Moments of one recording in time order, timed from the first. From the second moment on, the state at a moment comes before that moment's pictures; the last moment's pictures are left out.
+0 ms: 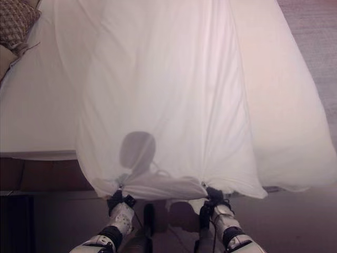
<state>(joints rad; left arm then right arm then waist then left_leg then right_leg) -0.42 0.01 0.10 1.14 -0.73 -0.29 0.57 -0.41 -0.20 0.23 1.23 0.61 -0.13 -0.10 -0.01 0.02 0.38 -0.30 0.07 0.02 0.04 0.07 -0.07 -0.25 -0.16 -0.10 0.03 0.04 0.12</state>
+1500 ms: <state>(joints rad) -0.94 0.41 -0.66 0.90 -0.37 -0.35 -0.03 -1.06 -0.31 0.56 1.03 0.81 -0.16 0.16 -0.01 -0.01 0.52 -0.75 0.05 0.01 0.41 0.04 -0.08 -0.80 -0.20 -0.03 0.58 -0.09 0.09</state>
